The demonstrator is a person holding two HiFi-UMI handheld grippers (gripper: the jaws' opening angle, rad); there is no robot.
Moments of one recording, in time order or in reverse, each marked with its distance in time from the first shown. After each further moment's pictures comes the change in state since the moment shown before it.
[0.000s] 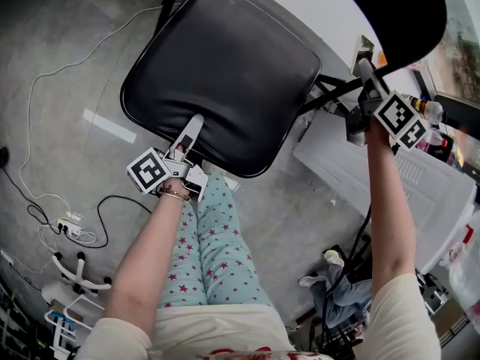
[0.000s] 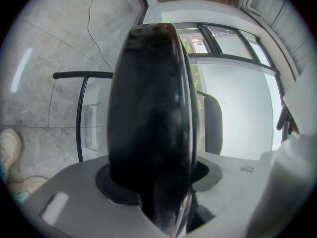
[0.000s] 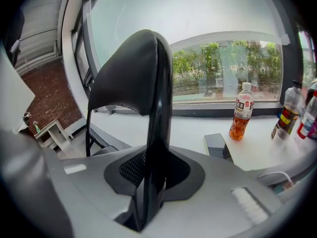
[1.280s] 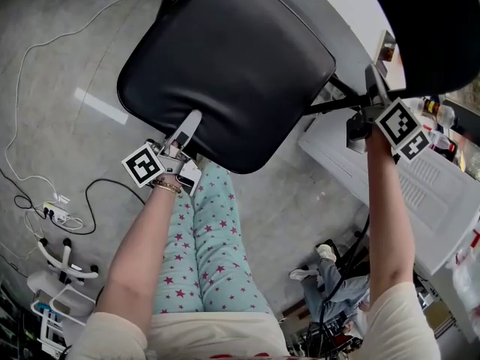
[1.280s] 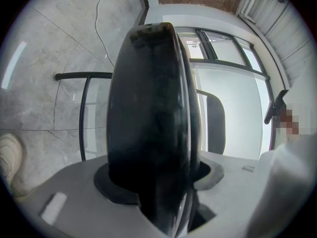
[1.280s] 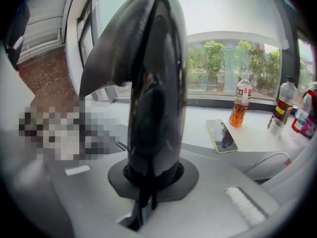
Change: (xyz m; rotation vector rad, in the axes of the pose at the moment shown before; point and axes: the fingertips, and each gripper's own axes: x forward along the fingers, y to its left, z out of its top) left arm -0.044 0.071 -0.005 0.010 0.006 -0.065; right arm -0.004 0.024 -0.071 -0.069 0.042 -0.043
